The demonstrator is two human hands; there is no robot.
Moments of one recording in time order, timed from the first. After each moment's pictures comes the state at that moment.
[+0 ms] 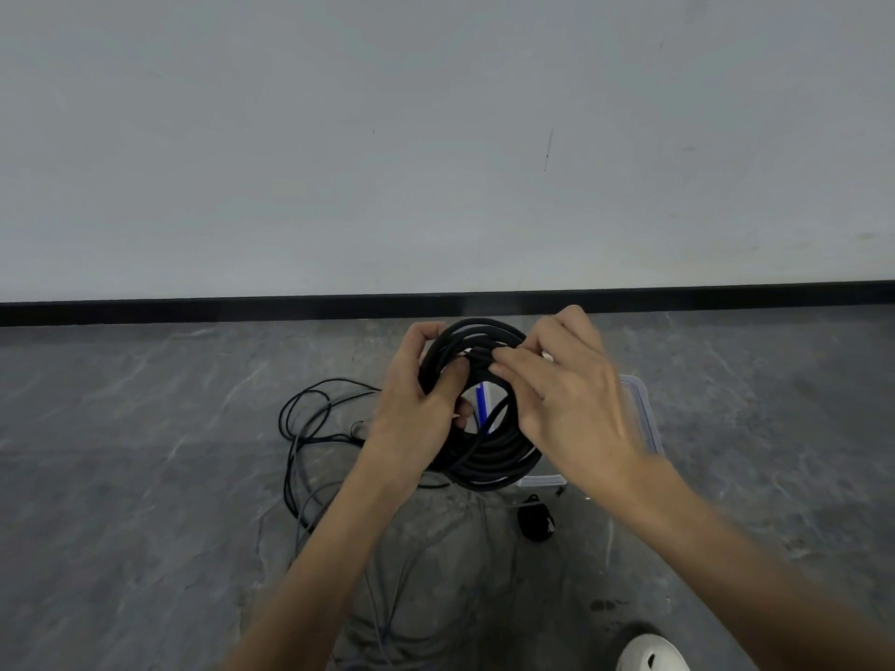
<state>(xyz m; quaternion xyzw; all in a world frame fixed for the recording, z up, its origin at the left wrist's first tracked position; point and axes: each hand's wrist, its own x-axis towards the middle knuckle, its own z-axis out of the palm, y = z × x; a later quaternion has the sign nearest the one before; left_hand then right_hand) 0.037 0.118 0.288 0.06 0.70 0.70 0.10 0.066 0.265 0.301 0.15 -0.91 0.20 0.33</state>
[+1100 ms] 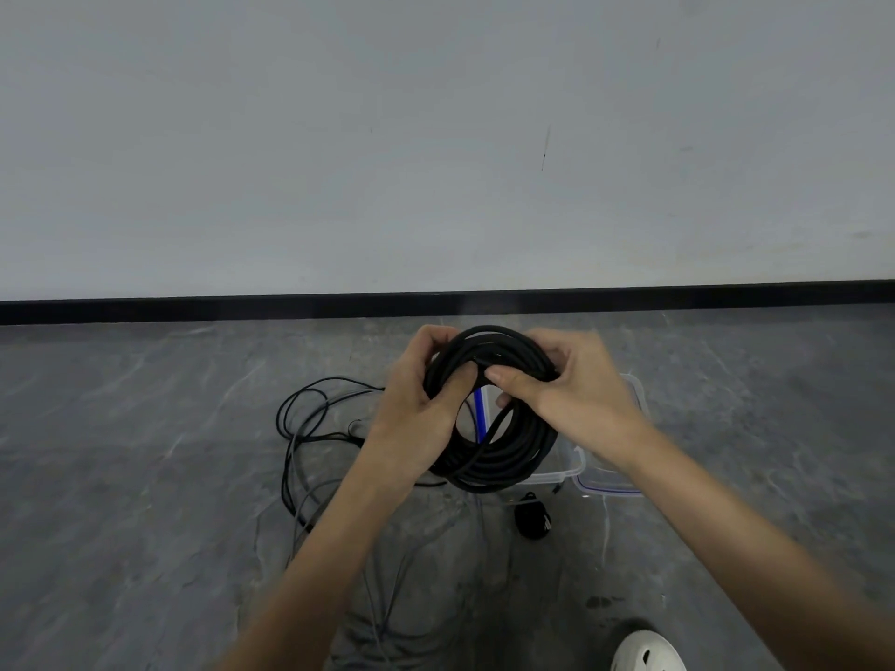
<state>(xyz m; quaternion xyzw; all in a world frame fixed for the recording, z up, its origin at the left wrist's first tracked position) 0.039 0.119 0.287 0.13 0.71 0.68 0.09 0.060 0.275 0.305 -0.06 -0.81 0.59 0.03</state>
